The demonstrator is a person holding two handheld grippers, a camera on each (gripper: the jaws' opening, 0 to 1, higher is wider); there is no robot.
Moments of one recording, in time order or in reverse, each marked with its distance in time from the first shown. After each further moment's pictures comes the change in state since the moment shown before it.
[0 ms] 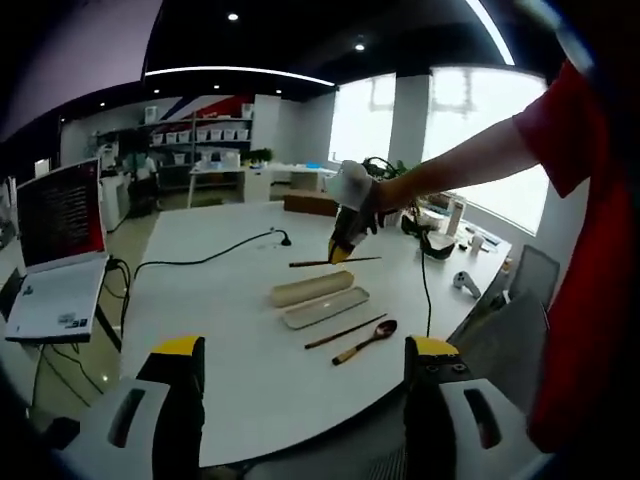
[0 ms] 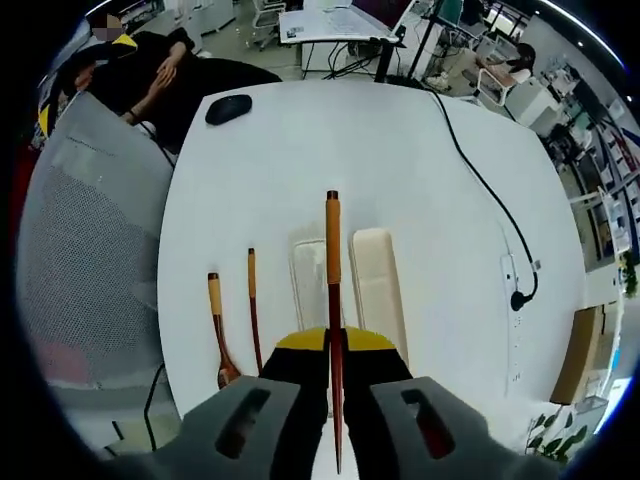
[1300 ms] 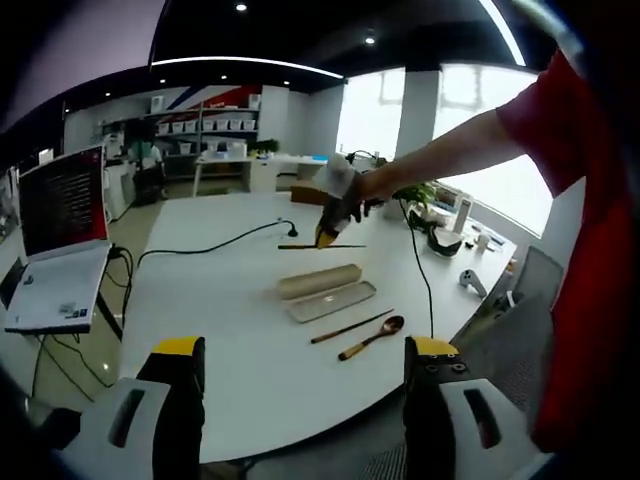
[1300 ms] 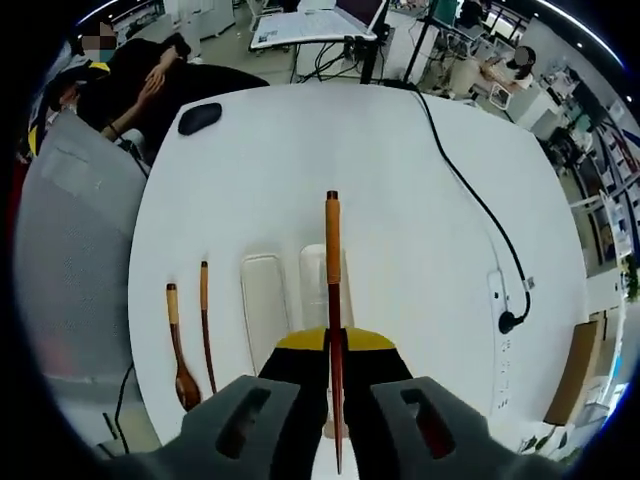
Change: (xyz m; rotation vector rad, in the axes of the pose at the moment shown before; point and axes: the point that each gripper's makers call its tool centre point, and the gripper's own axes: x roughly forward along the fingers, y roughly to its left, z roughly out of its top) left arm 0.007 0.010 -0.006 -0.033 0.037 0.022; right arm 0.032 -0.052 0.011 -0.003 -0.022 0.010
